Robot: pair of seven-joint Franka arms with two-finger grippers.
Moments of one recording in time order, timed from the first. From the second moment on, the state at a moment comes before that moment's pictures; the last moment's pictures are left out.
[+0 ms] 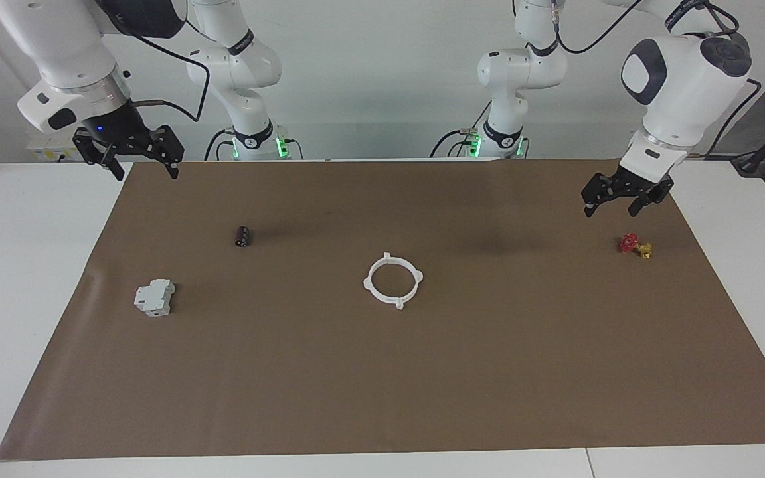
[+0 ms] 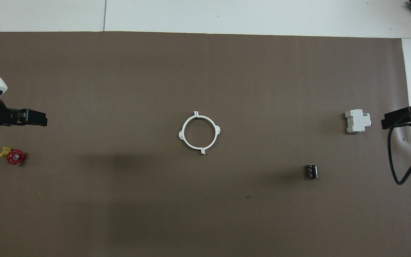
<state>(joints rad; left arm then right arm) -0.03 -0.05 0.03 -1.89 -0.02 1.88 0.07 0.04 -0.03 -0.08 -1.59 -0.03 1.53 -0.07</state>
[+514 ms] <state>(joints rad) -0.03 -0.01 0.03 -1.91 -0.02 1.93 0.04 0.03 -0.03 -0.08 -1.59 -0.03 1.53 -0.07</state>
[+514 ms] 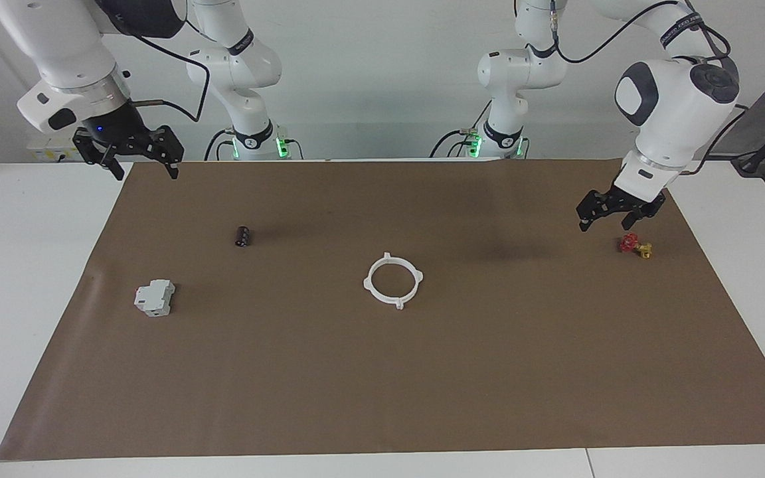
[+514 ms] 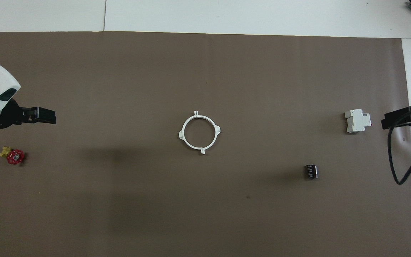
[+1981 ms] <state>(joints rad) -0.03 -0.05 0.04 -1.77 -0.02 1.74 0.04 0.03 -0.03 -0.08 -1.59 -0.03 1.53 -0.07</state>
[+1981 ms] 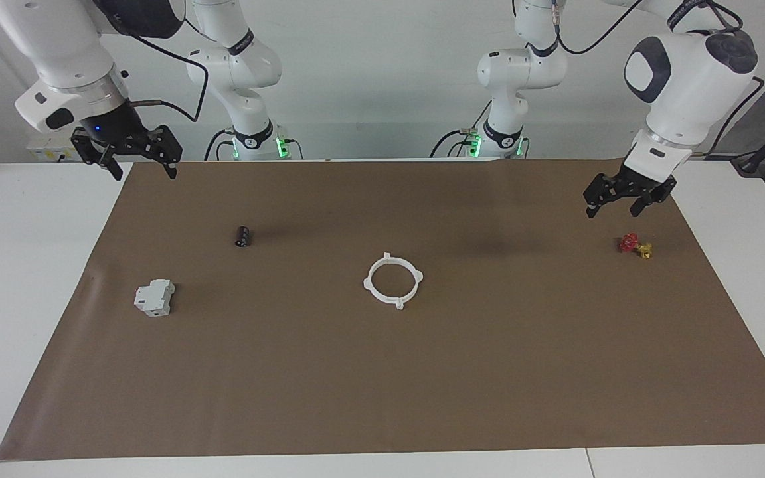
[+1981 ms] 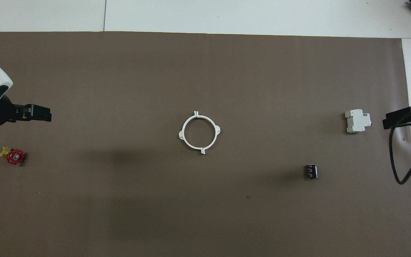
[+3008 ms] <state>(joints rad) 0.00 0.00 0.03 -1.53 0.06 1.49 0.13 0.03 -0.03 -0.08 -1.59 -0.03 1.53 -0.07</state>
